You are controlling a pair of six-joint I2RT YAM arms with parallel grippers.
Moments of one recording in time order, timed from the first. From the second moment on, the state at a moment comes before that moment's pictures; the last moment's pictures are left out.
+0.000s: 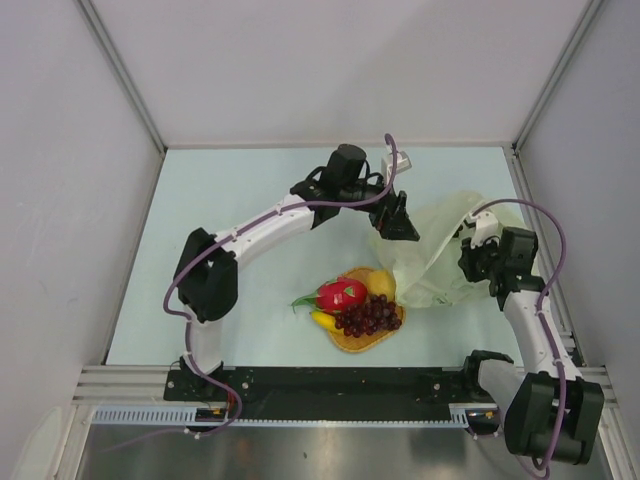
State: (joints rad) left arm -0.77 1.94 1.70 -0.16 0.81 -0.19; right arm -0.16 0.96 0.57 -0.32 -0.39 -0.34
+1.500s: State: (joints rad) left arm -0.91 2.12 1.92 -0.18 0.77 -0.27; right arm -0.22 0.89 0.65 -0.88 -0.29 -0.83
